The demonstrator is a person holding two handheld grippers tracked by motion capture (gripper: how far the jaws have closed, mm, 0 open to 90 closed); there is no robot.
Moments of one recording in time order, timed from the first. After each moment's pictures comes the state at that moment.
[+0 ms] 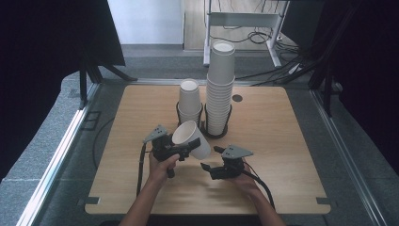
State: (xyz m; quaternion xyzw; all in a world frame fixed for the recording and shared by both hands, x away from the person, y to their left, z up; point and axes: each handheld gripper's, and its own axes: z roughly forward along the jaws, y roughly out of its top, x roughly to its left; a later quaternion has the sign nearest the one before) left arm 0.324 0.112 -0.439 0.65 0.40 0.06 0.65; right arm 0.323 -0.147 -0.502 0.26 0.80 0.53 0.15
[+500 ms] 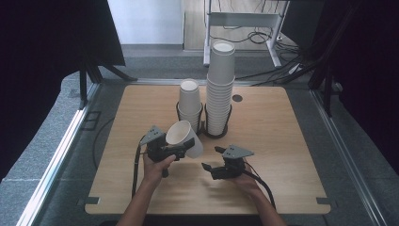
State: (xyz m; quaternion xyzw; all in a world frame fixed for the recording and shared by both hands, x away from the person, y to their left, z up) left arm 0.320 0.124 -0.439 0.67 0.40 0.12 0.62; right arm 0.324 -0.150 -0.503 0.26 0.80 0.52 0.15
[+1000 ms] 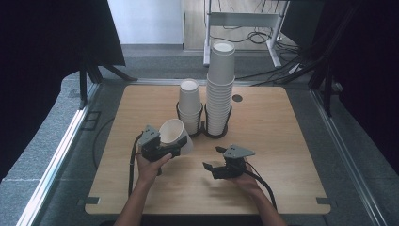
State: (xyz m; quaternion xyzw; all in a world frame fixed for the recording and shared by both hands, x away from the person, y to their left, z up) left arm 0.321 0.138 -0.442 0.68 0.43 0.20 0.57; right arm 0.325 -0.153 -0.505 0.27 0.80 0.52 0.15
